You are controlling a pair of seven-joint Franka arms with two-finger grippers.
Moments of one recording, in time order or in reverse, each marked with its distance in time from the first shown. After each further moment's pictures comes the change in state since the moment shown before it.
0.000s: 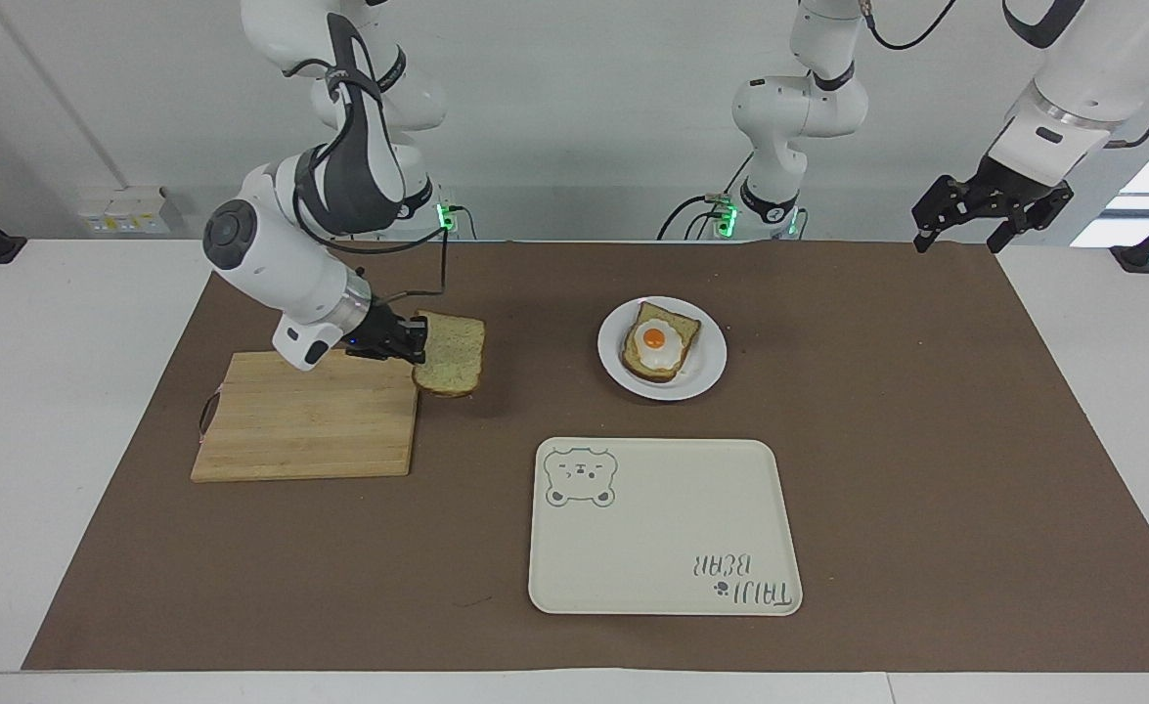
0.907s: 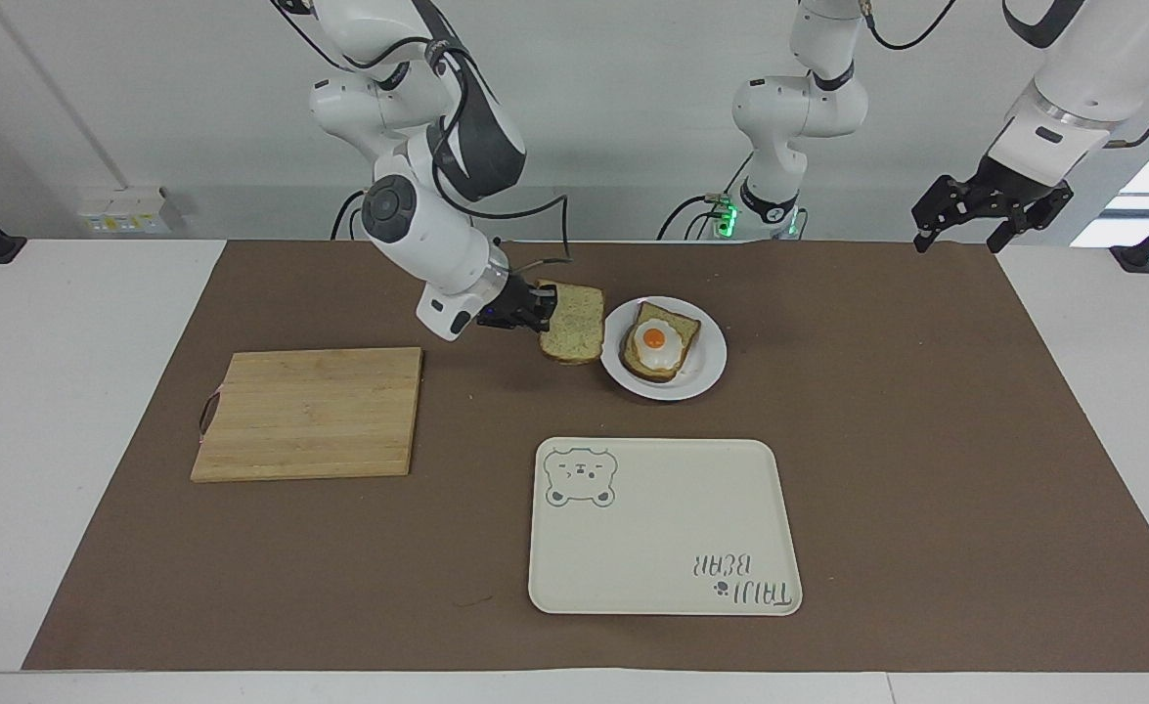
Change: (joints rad) left arm 0.000 0.000 0.000 0.000 0.000 0.000 0.000; right arm 0.271 -0.004 0.003 0.000 0.186 0.096 0.238
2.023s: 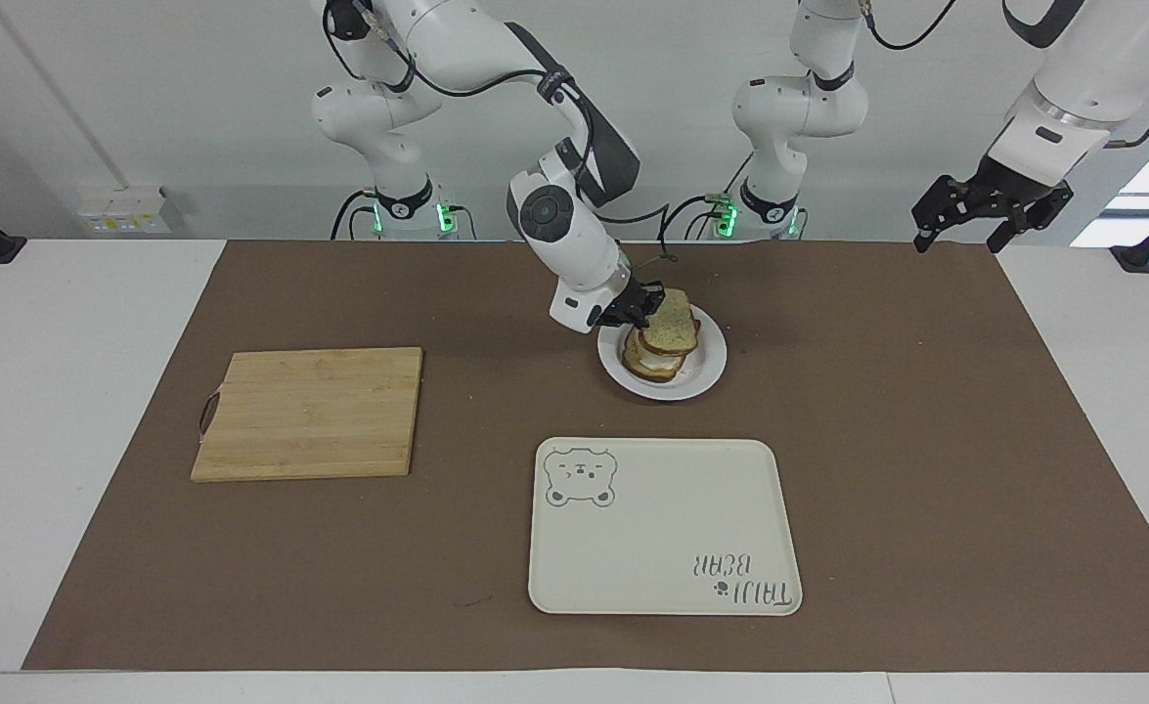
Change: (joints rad) left arm 0.000 0.000 0.000 0.000 0.000 0.000 0.000; right arm 0.266 0.134 0.003 -0.031 0.046 0.283 -0.024
